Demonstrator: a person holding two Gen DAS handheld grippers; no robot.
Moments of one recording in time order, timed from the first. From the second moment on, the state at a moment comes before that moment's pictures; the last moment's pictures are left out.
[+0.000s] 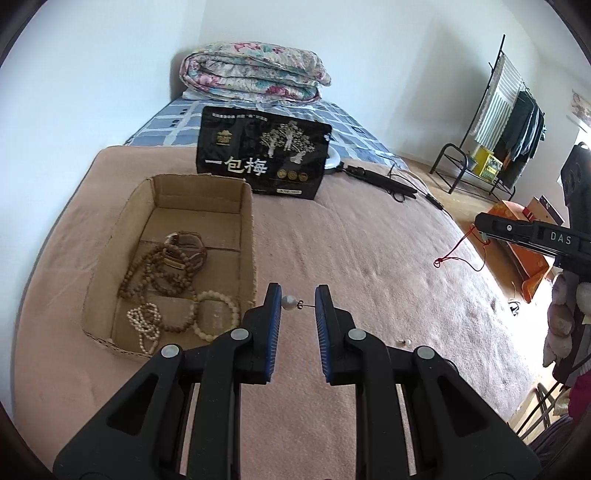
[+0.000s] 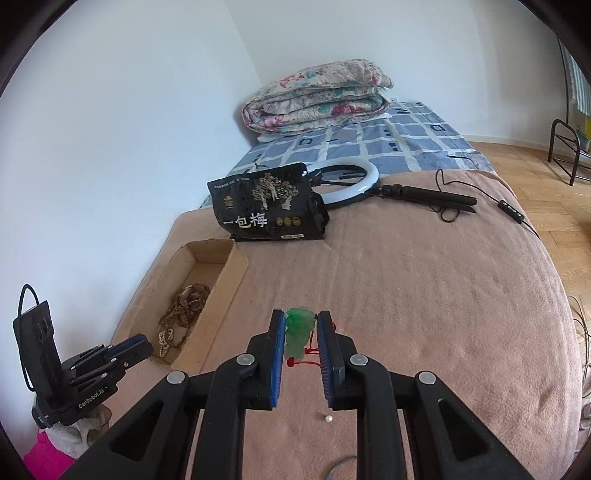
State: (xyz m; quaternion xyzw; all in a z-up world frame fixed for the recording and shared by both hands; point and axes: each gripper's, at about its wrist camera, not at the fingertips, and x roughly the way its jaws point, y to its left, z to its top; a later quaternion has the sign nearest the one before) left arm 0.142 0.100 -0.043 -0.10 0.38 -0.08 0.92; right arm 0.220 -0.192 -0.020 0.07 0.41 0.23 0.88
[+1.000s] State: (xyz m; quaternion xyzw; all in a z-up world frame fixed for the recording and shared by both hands) left arm 0.170 0.182 -0.068 -0.14 0.38 -0.03 0.91; right arm 0.281 -0.015 -0.025 0.03 0.39 0.30 0.87
